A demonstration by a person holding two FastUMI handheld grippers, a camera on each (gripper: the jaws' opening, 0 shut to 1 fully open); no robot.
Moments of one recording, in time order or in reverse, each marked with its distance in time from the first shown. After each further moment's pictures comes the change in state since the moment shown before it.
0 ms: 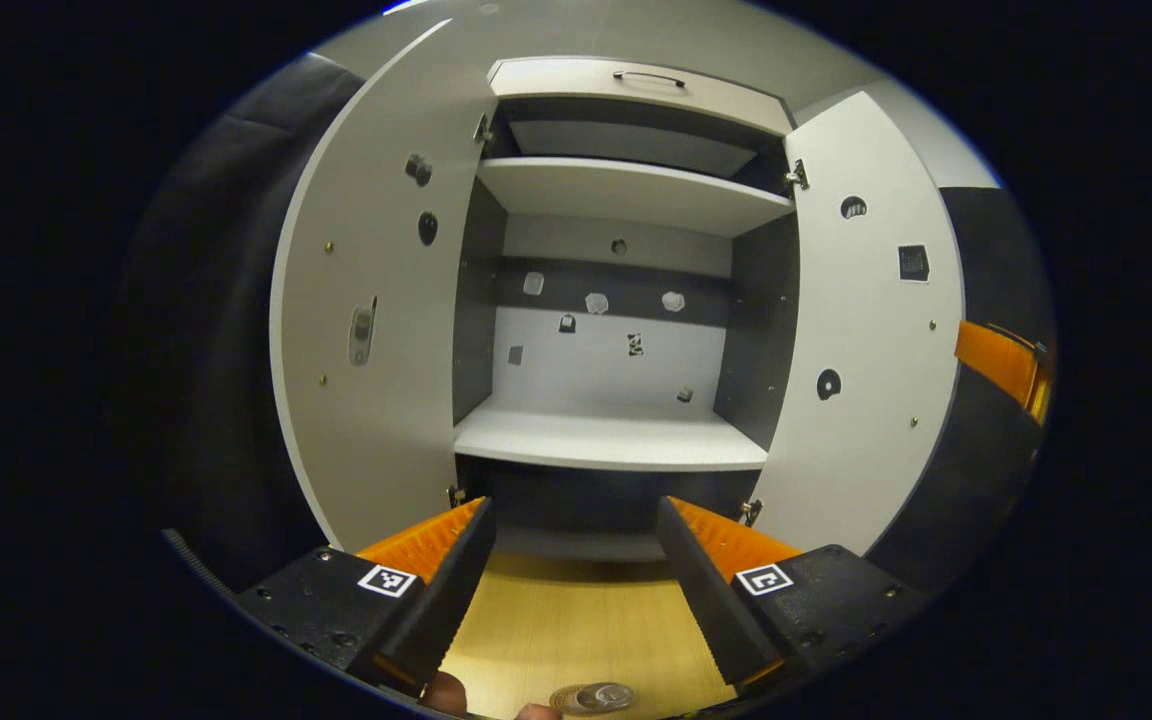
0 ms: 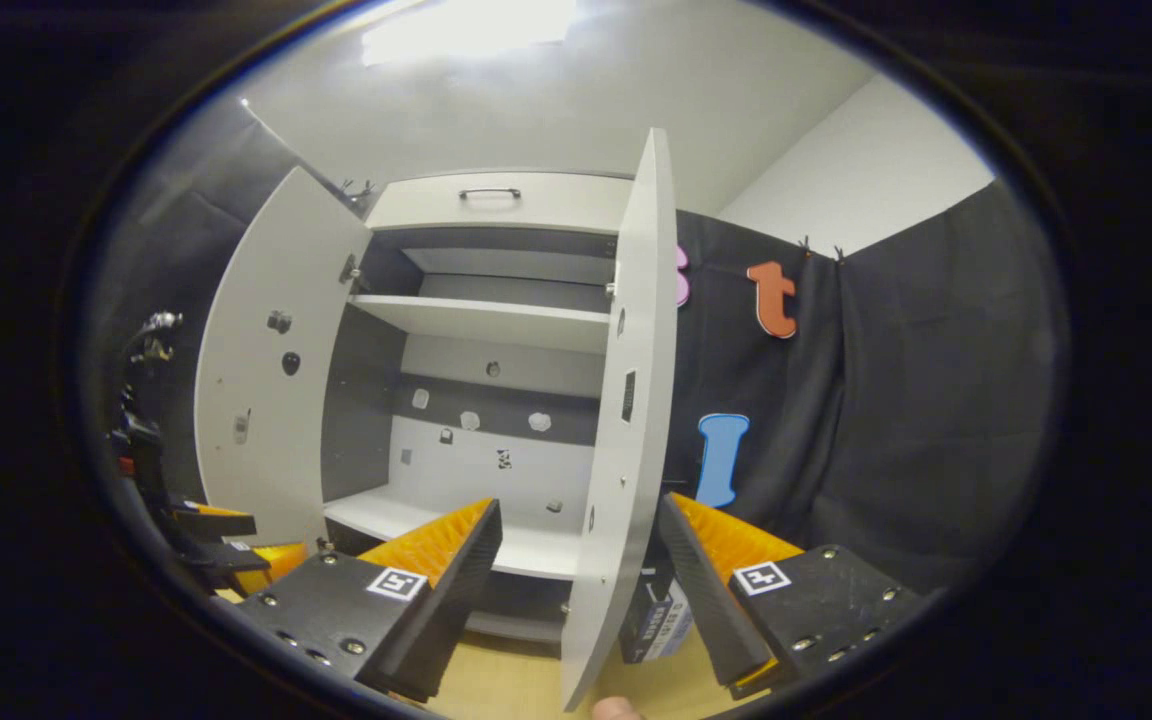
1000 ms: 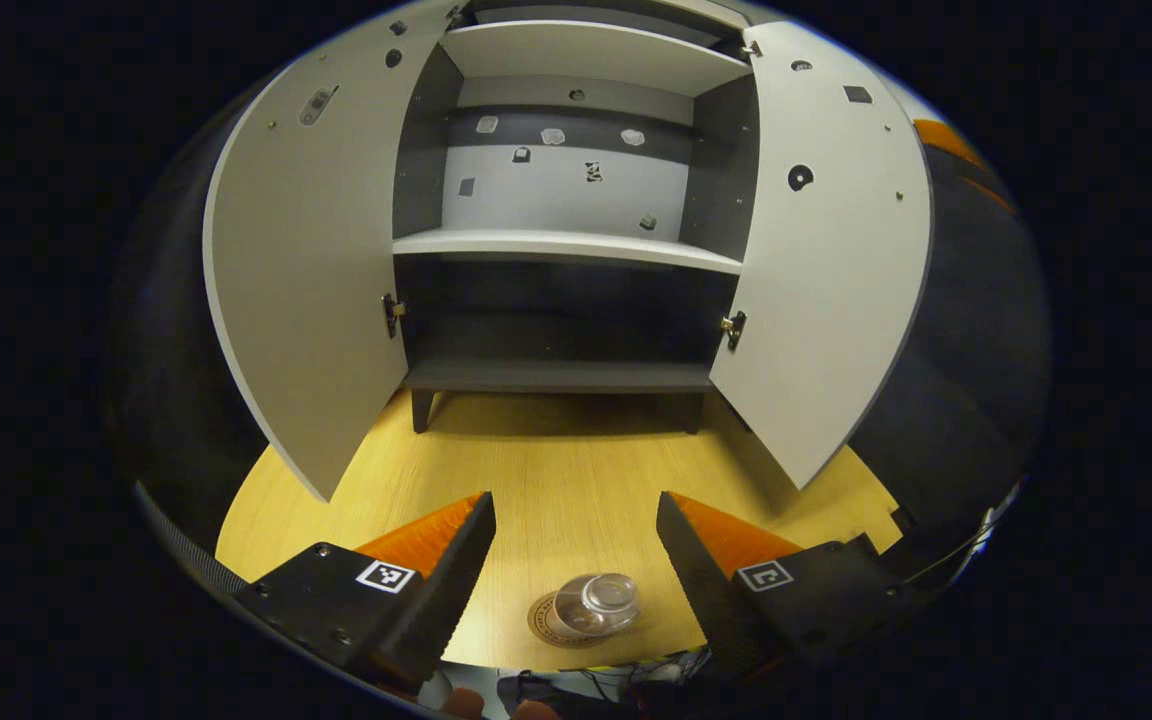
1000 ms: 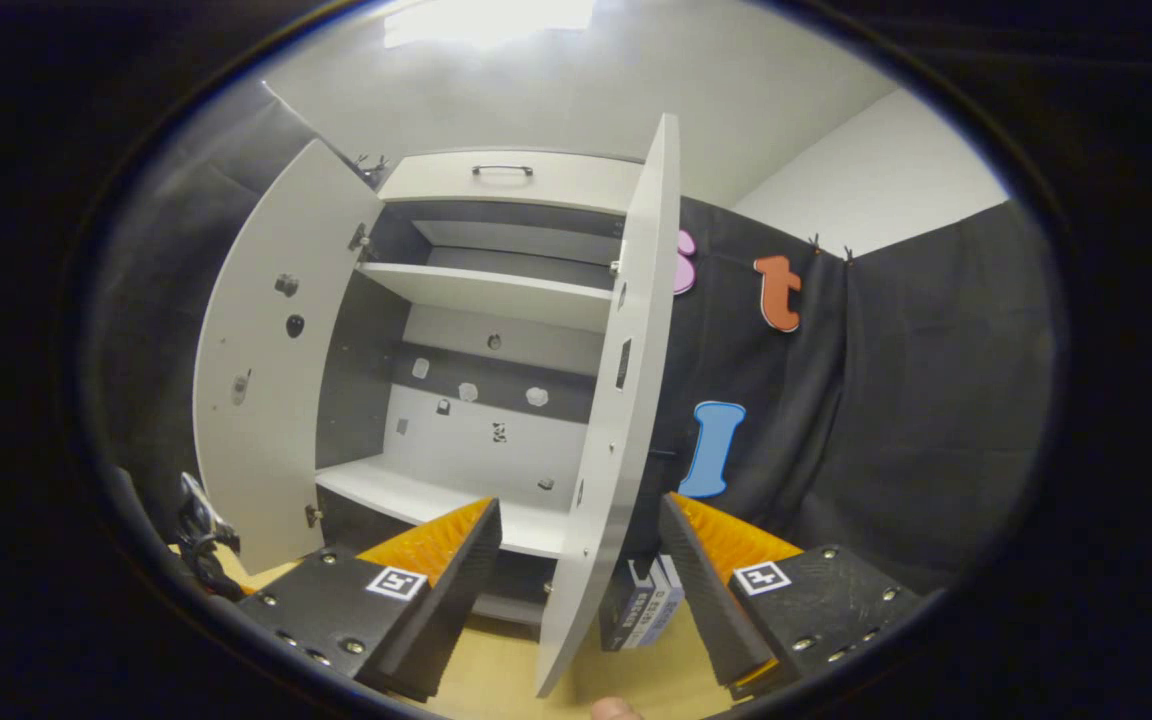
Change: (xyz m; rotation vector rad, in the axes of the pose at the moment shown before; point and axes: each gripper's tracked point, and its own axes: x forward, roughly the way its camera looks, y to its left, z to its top) left arm -0.015 -0.023 -0.194 0.050 0.354 -0.103; right arm -0.013 -0.007 -0.018 -0.058 0.064 0.012
